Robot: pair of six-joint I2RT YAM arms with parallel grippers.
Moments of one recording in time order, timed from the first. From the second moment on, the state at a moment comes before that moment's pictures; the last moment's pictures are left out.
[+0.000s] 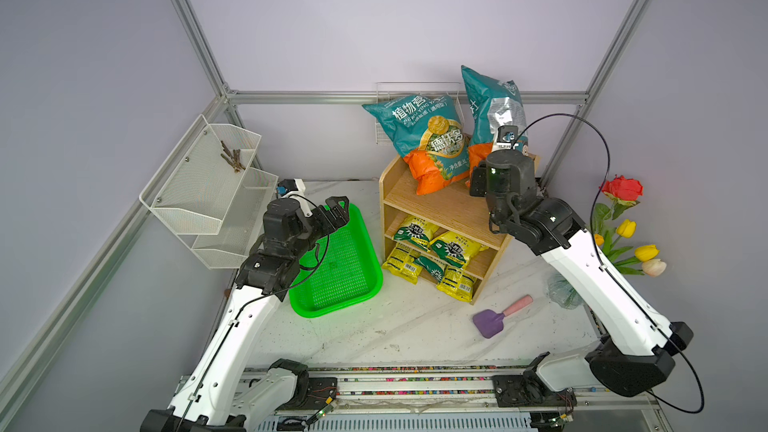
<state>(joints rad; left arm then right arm) -0.23 1.02 1.11 -0.32 0.09 -0.63 0.61 1.41 1.77 -0.67 0.71 0.23</state>
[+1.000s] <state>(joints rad) -0.41 1.25 1.39 0.10 0.52 -0.86 0.64 1.20 1.57 -0.47 0.30 0.13</state>
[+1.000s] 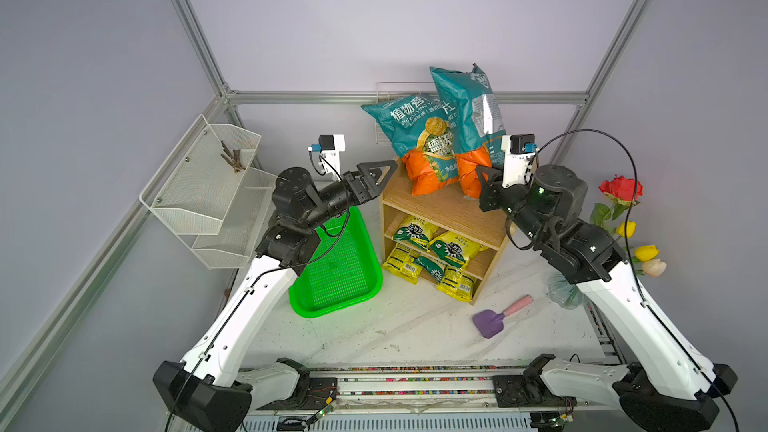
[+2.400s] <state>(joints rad) -0.70 1.69 1.88 0.04 0.22 -0.64 0.87 1.21 1.32 -0.07 0.61 0.05</state>
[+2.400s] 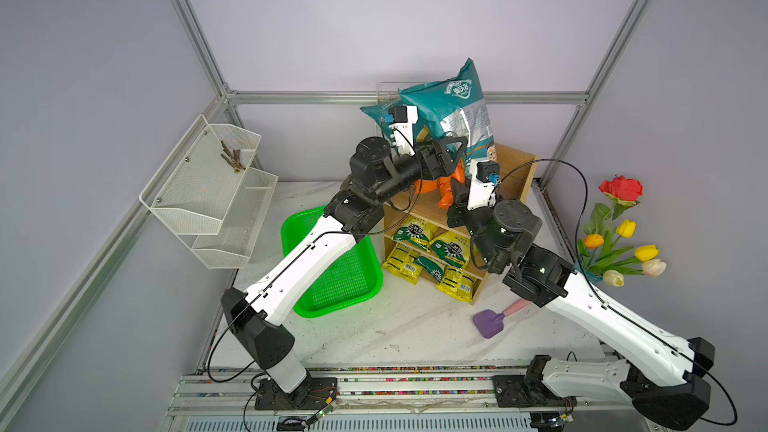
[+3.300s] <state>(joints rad) -0.65 1.79 2.02 -0.02 0.31 -0.56 0.95 1.03 1.21 -0.07 0.38 -0.02</state>
